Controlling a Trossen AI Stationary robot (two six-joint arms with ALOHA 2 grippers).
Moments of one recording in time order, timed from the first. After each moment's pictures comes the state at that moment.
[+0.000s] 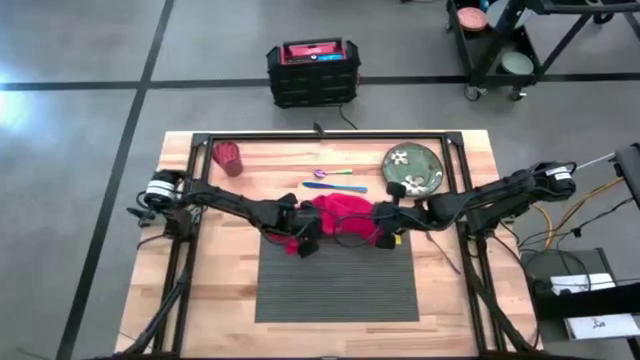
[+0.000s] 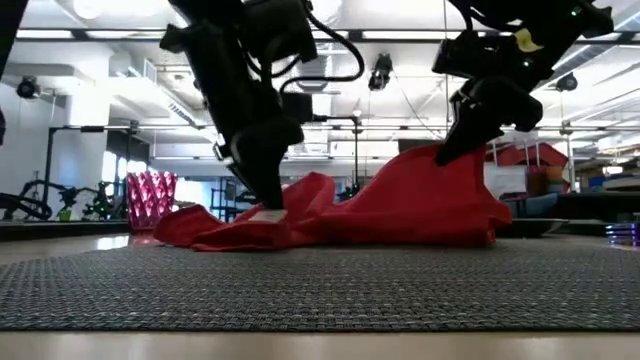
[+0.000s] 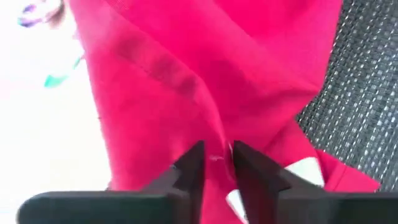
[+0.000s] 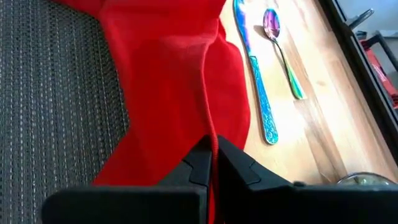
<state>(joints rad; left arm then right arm) -0.10 1.78 1.14 -0.56 -0.37 -0.44 0.14 1.29 0.73 -0.36 0.44 0.12</state>
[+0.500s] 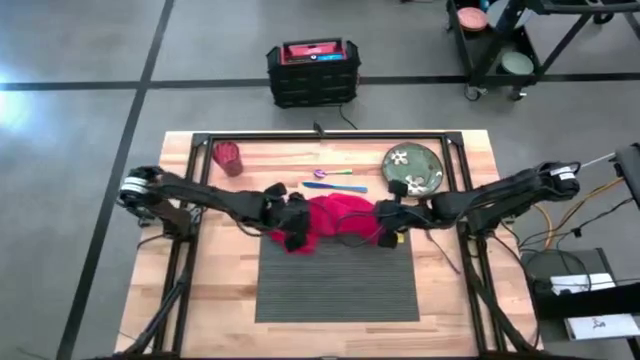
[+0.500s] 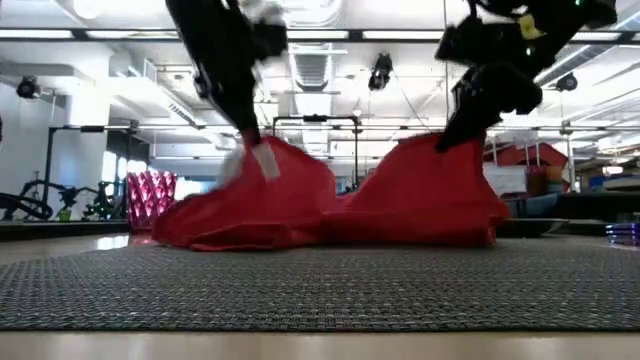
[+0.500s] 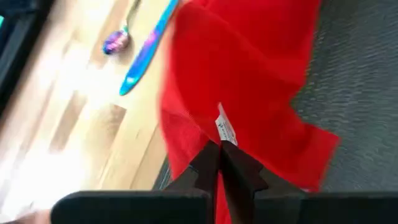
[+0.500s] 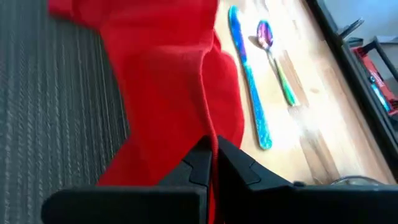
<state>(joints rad) -0.14 1.53 1.22 -0.82 -0.42 -0.44 0.14 1.21 0.75 -0.39 0.44 0.11</state>
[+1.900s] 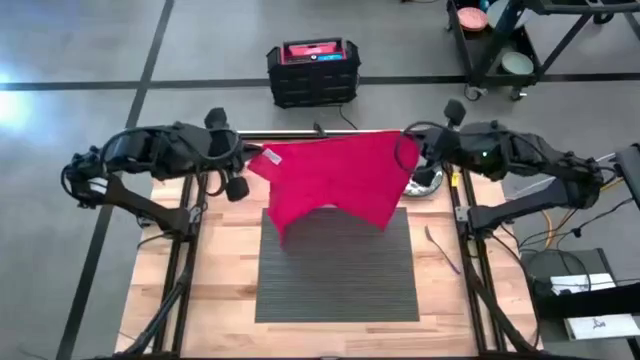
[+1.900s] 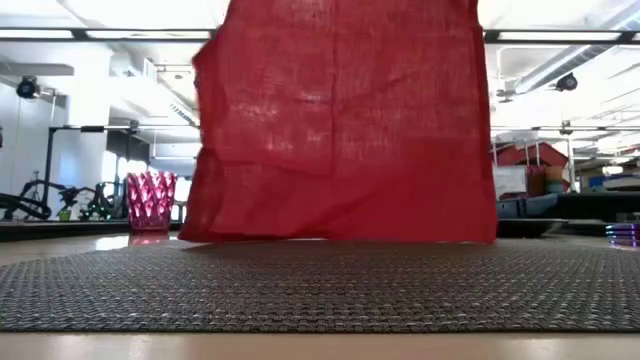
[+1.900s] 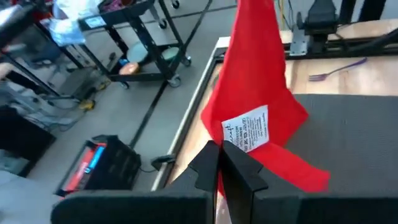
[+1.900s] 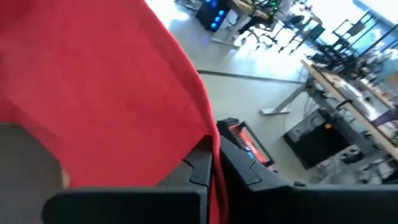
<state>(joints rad) -0.03 1.20 1.76 -1.09 -0.52 0.09 -0.07 1.04 1.46 -0.83 0.58 -0.29</state>
